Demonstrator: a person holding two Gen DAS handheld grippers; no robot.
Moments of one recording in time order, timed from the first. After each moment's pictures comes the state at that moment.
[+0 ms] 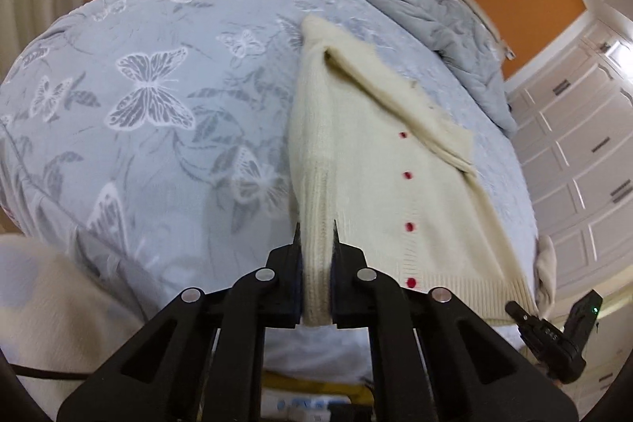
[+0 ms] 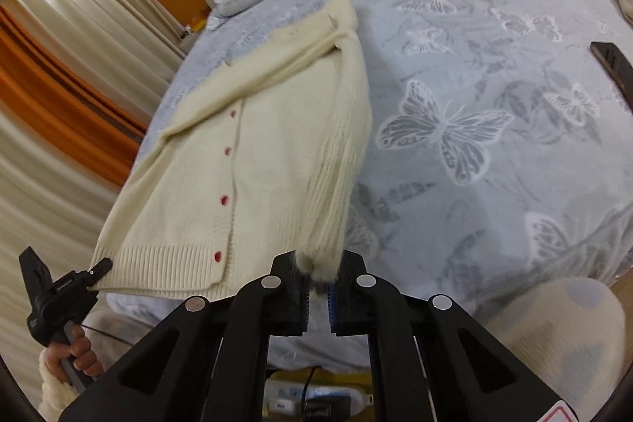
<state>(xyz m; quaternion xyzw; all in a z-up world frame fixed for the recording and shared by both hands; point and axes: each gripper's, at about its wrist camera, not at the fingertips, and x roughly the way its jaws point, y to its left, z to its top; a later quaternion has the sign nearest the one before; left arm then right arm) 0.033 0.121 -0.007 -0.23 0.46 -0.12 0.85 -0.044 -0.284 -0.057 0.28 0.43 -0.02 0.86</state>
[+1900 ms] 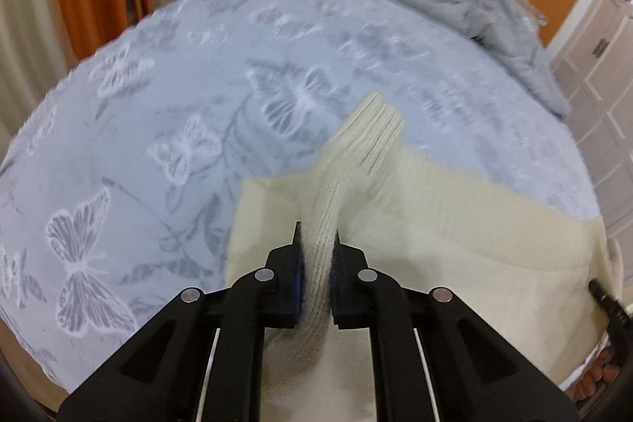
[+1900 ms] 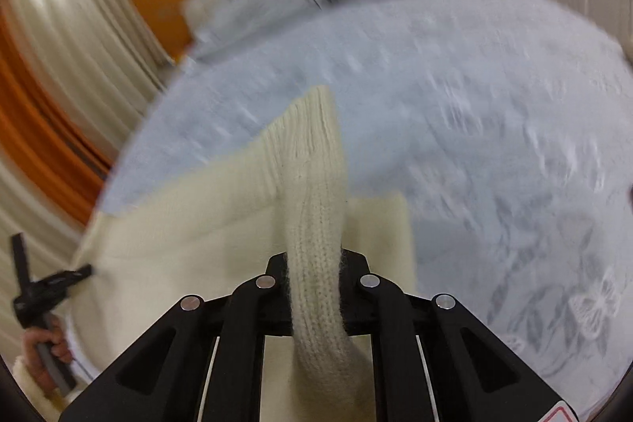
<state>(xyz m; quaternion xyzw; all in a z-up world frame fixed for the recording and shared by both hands) 0.240 0.061 -0.049 -0.11 0.49 -0.05 0.86 0.133 -0.362 -0.082 0.24 0.41 -0.09 0.88</state>
